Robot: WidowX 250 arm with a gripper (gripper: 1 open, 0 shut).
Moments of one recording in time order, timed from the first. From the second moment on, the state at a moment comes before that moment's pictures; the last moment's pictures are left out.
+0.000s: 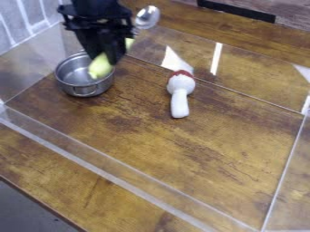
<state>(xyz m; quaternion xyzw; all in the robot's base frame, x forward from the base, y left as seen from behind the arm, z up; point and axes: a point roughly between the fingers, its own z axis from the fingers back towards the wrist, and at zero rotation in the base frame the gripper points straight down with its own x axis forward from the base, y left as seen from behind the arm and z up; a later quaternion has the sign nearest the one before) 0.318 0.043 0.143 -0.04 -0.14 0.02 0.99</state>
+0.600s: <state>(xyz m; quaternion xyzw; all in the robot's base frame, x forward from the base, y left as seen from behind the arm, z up) 0.298 0.120 0.137 0.00 -0.16 0.03 0.99</state>
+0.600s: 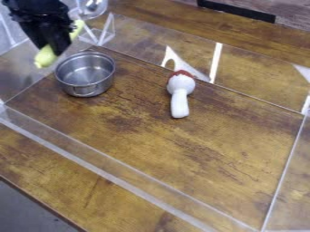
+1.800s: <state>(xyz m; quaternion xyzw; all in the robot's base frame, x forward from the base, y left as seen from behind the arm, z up) 0.278 0.155 0.098 -0.02 -0.11 -0.01 0.99</state>
